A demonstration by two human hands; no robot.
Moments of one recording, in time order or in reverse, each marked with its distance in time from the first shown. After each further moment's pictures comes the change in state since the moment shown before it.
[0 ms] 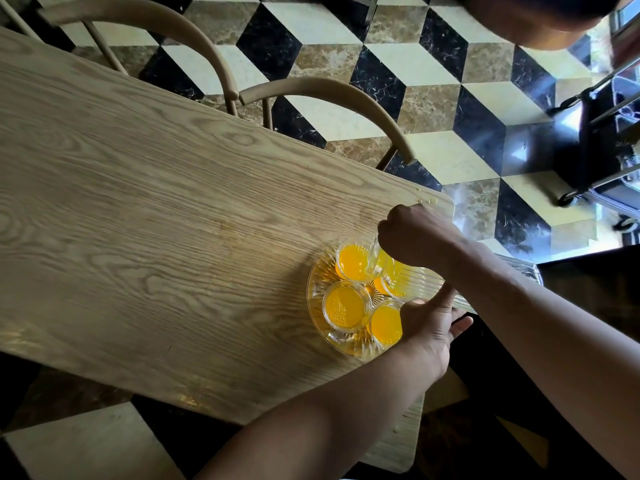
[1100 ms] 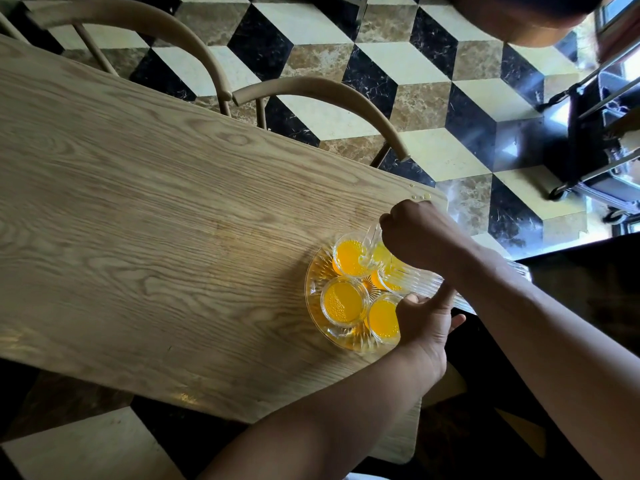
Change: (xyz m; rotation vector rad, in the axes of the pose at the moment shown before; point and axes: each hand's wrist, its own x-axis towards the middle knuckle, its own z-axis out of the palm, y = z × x) left_hand 0.001 -0.011 -0.012 0.083 0.049 0.047; right_hand -0.022 0.002 -0.004 0.138 0.058 0.032
